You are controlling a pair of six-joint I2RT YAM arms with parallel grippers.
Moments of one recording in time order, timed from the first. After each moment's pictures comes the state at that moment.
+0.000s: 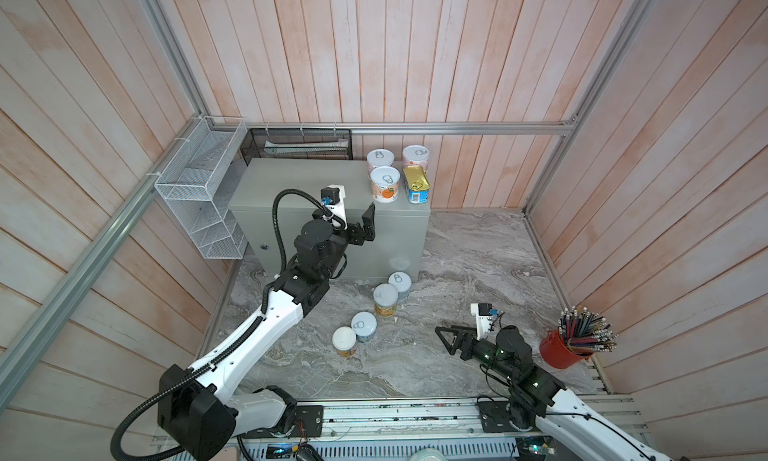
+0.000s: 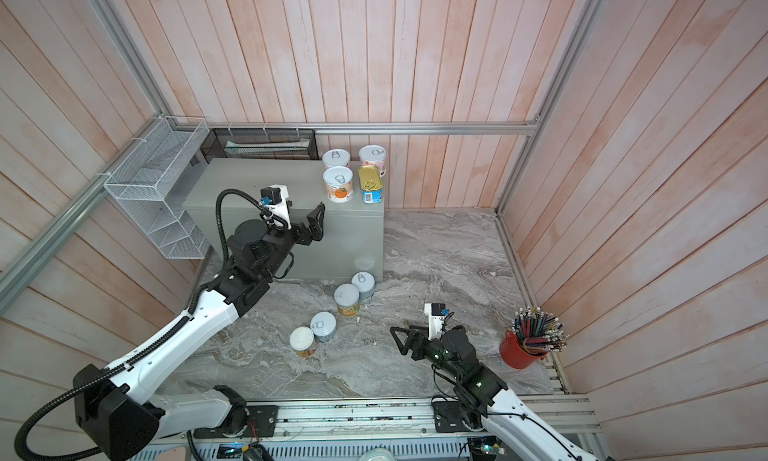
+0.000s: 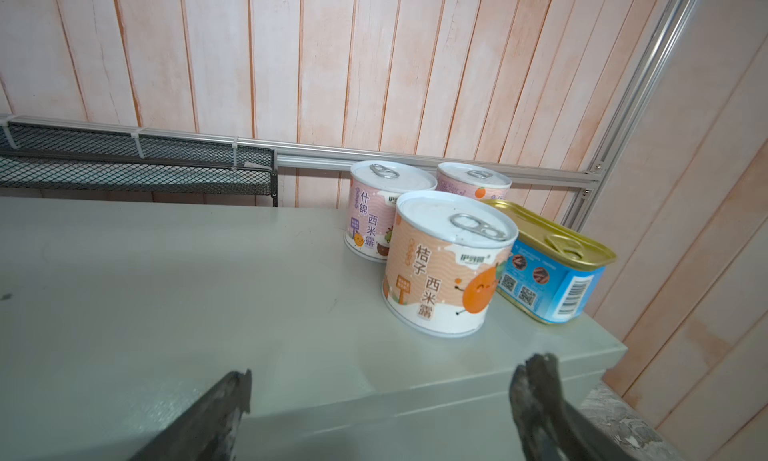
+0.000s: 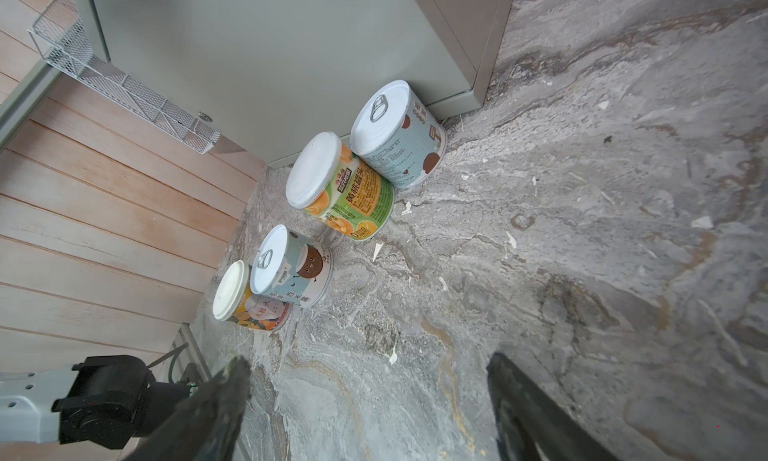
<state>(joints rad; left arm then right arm) -0.53 1.24 1.09 0.15 -0.21 -0.14 0.66 0.46 0.05 0.07 -0.18 0.78</state>
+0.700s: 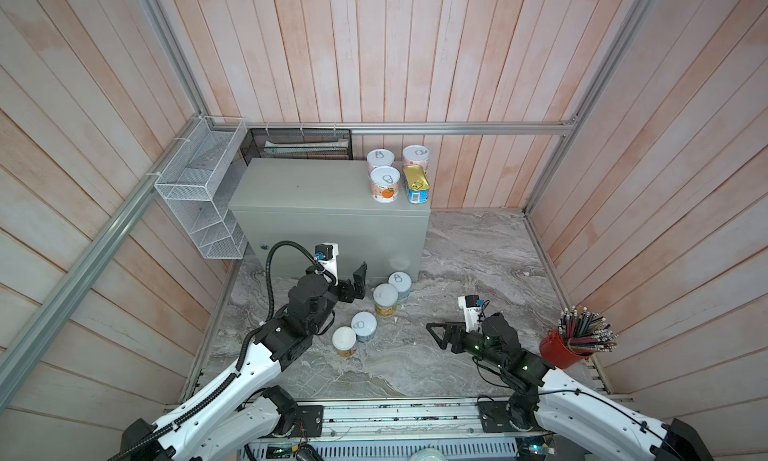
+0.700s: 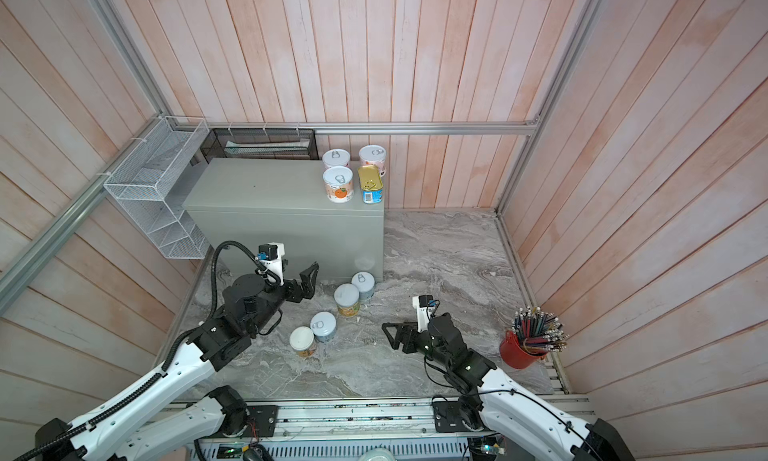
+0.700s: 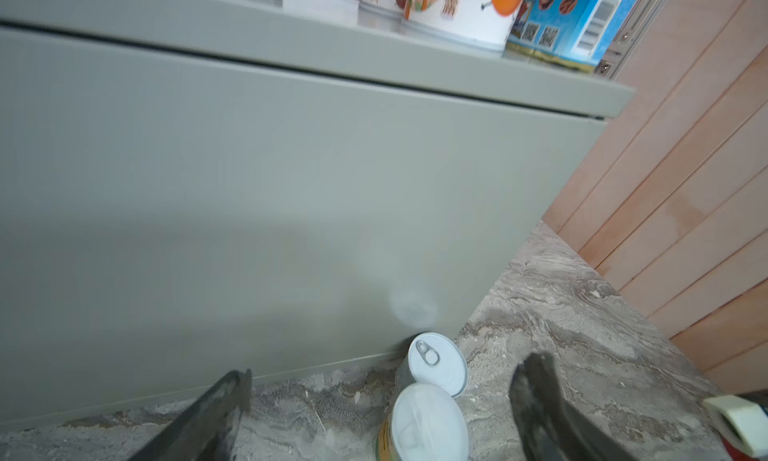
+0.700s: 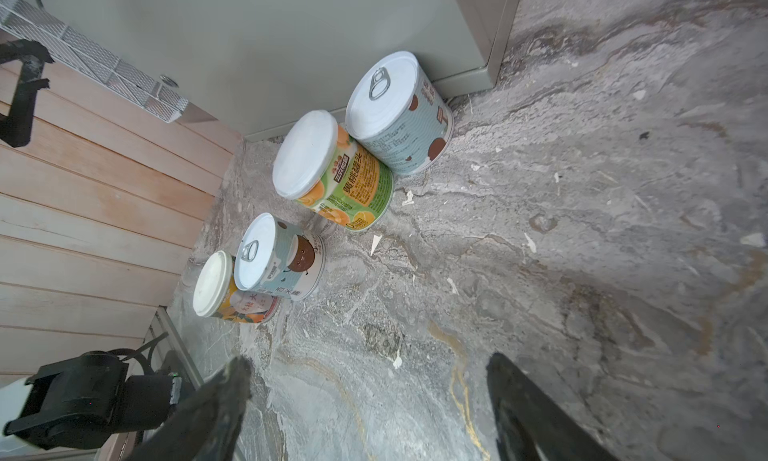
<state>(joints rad) -0.65 0.89 0.68 -0.05 -0.26 -0.27 0.74 0.76 0.22 0.09 -0.14 0.75</state>
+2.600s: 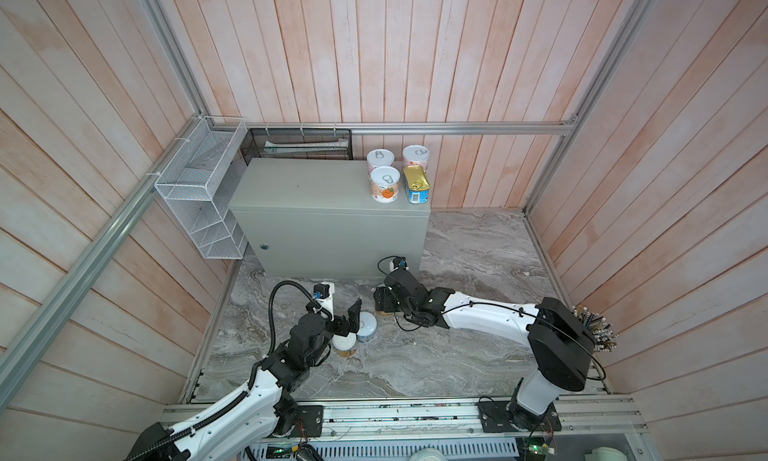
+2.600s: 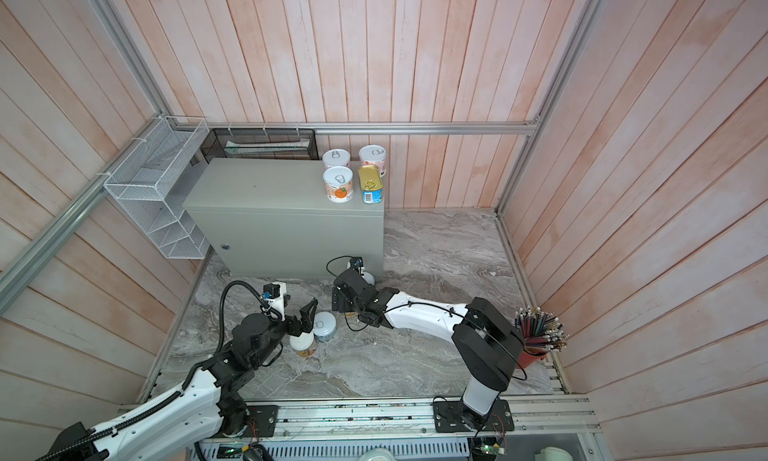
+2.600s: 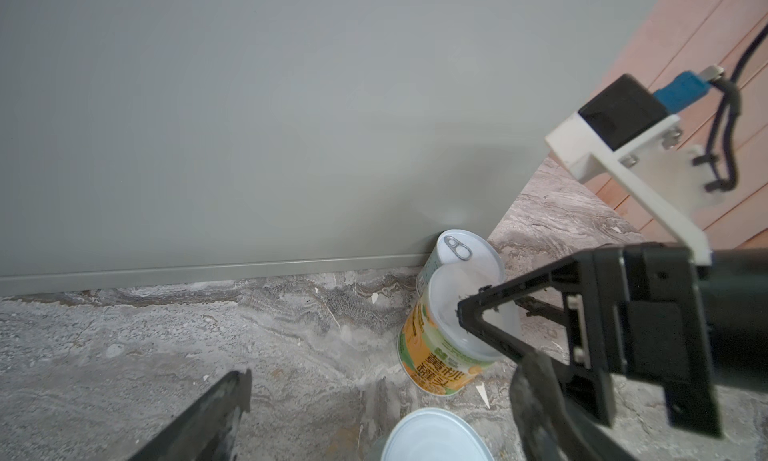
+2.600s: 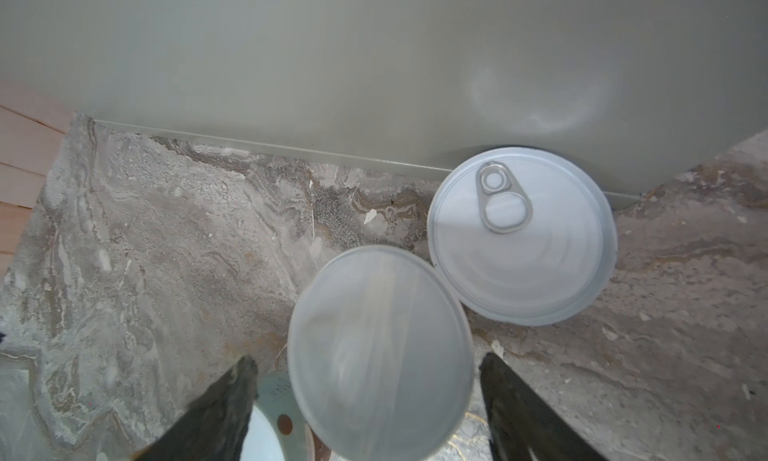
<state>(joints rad) -0.66 0.79 0.24 0.26 -0.24 -0.32 0.97 1.70 1.10 -0.22 0.25 0.73</state>
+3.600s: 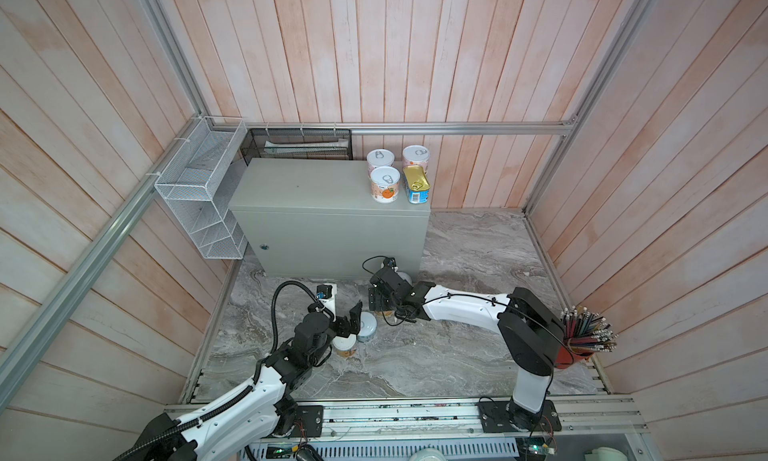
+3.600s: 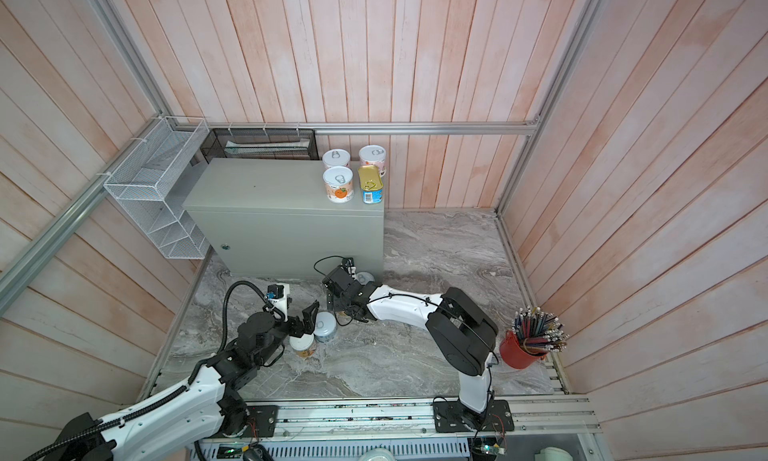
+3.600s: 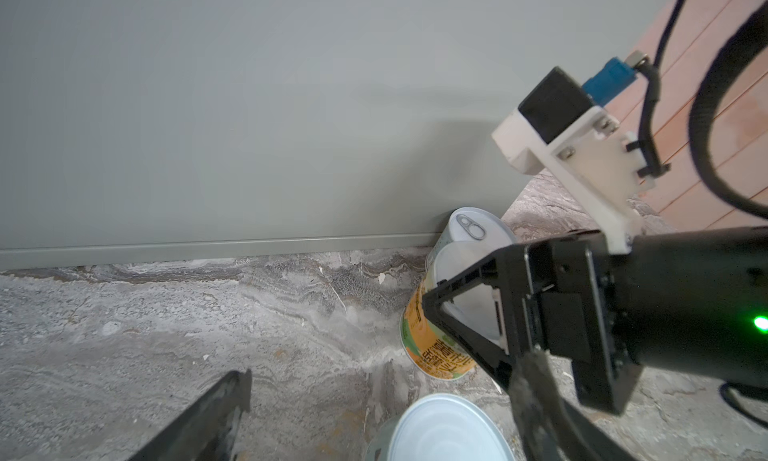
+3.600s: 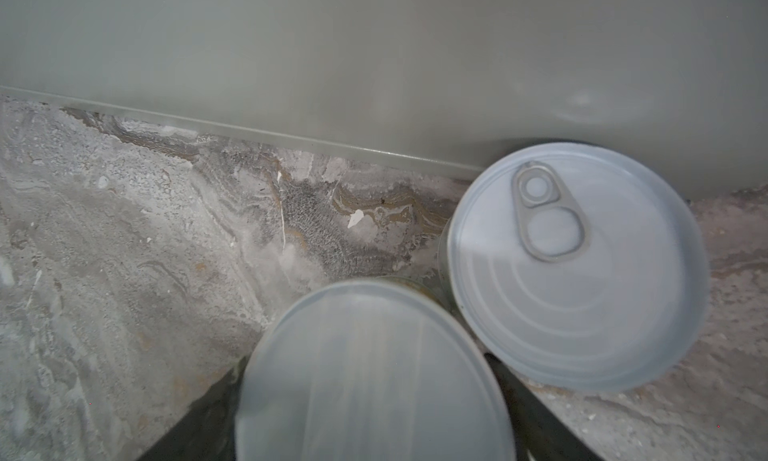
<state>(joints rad) -0.66 0.84 0.24 0.26 -0.24 -0.33 0.98 1.87 1.25 -0.31 0.29 0.73</state>
